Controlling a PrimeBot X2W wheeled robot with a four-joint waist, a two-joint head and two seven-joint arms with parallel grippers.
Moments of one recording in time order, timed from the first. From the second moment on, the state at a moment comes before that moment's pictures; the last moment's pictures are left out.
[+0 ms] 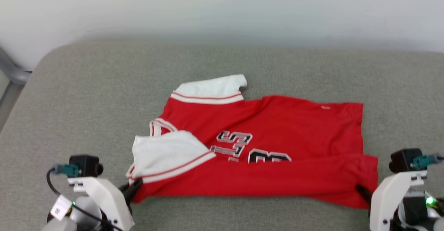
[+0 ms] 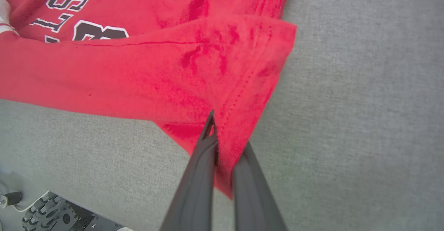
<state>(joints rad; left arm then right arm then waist) -0.16 0.59 -0.44 0.12 -1.00 0.08 0.31 -0.04 -0.20 -0.05 0.00 0.39 0.13 0.77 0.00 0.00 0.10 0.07</state>
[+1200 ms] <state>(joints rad) -0.05 0.52 -0.40 0.10 -0.91 0.15 0.02 0.14 -0.10 -0.10 -0.05 0.30 0.13 0.16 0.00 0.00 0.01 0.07</state>
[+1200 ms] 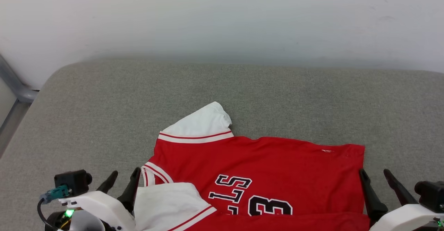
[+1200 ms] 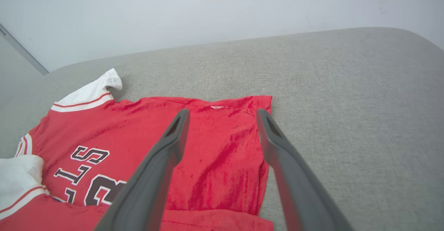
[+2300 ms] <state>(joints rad) -0.78 0.57 -0.48 0.34 -0.91 -0.11 0.28 -0.13 -0.05 -0.11 -0.11 0.24 0.13 0.04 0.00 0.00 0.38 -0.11</state>
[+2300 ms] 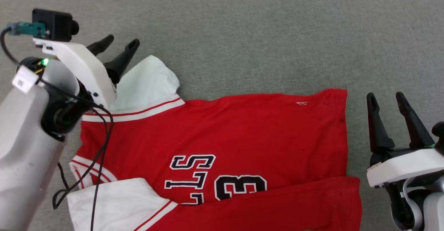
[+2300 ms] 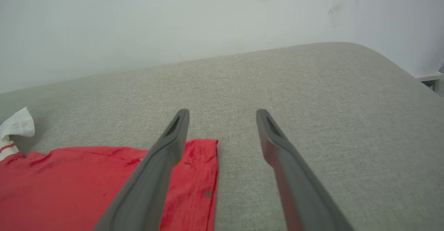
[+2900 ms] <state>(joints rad) -0.87 0.63 -0.58 0.49 -1.07 -0.09 0.79 -0.17 -0.05 -0.06 -0.02 0.30 0.13 -0.01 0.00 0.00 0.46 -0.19</state>
